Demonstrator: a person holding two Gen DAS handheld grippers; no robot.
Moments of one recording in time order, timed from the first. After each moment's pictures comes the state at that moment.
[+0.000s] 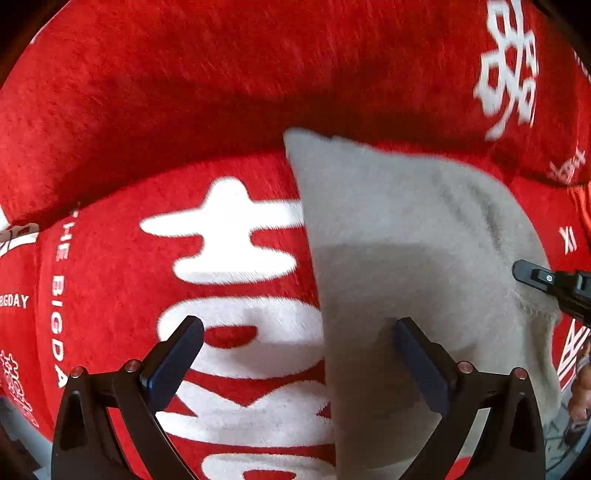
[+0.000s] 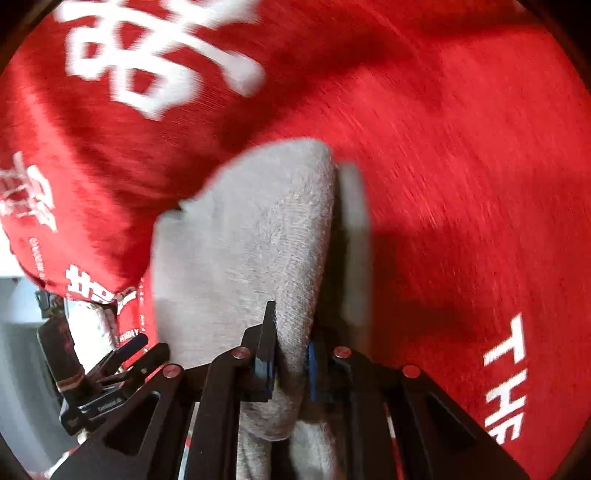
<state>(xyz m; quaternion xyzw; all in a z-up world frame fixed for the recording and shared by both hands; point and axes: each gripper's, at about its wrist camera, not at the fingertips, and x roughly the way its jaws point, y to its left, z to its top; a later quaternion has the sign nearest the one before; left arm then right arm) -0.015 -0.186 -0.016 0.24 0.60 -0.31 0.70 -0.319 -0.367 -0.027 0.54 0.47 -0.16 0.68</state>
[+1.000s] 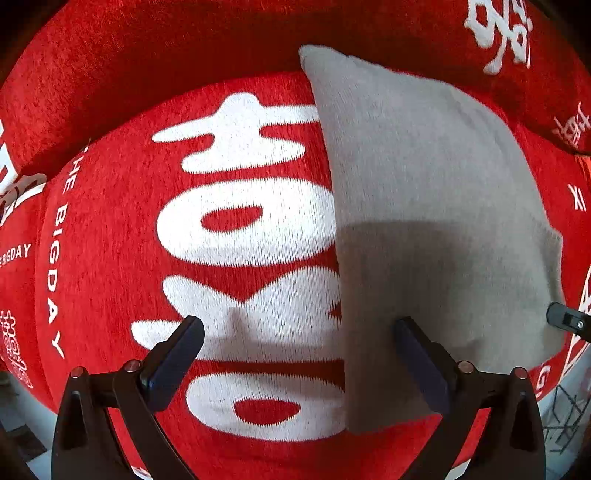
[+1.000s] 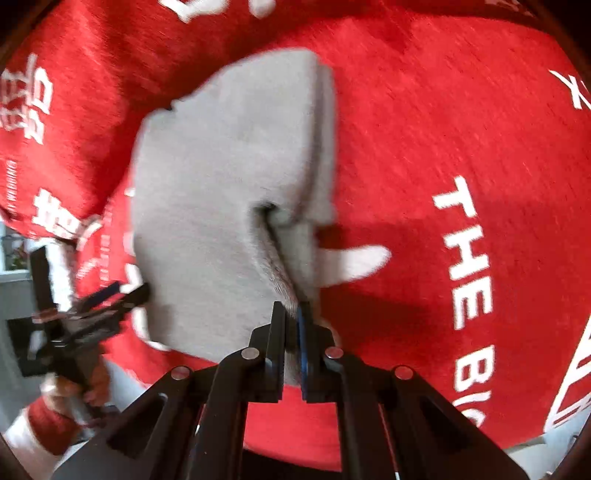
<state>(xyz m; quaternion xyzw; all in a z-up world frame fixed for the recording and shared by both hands) -0.075 -0.133 -0.032 0.26 0.63 -0.28 0.68 -0.357 -0.293 0.000 0.44 0.58 -0.17 0.67</state>
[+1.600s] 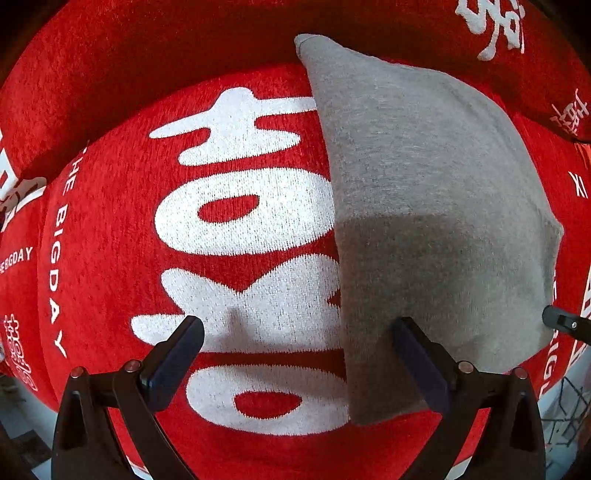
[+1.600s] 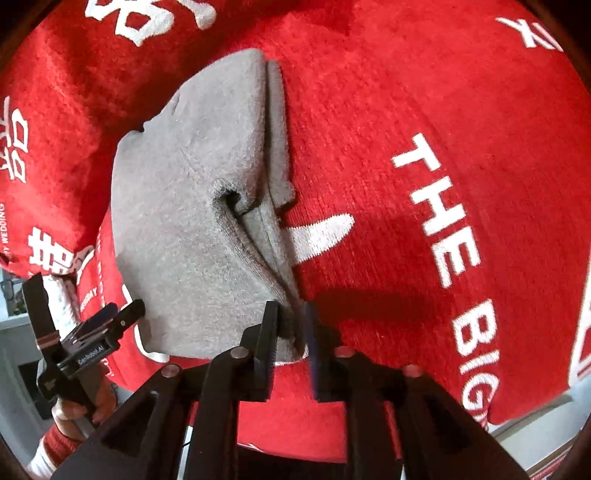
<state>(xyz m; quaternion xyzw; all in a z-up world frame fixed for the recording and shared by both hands) -0.080 -0.128 -0.040 0.27 0.63 -0.28 0.67 -0.396 -0.299 0.010 0.49 0.55 -0.23 0.64</state>
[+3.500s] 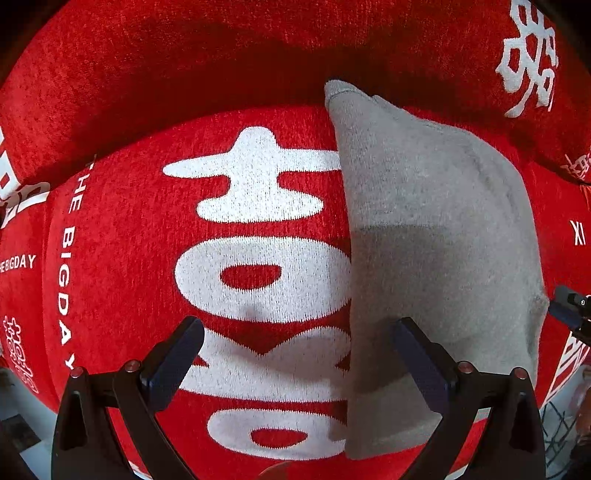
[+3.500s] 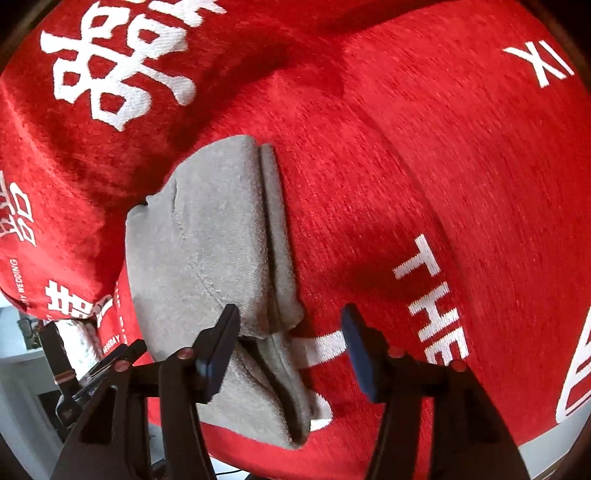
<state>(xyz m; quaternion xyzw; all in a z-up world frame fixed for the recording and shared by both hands) -0.006 -0.160 -0.034 0.24 0.64 -0.26 0.68 -0.366 -0.368 0.013 0.54 0.49 -0.24 0.64</state>
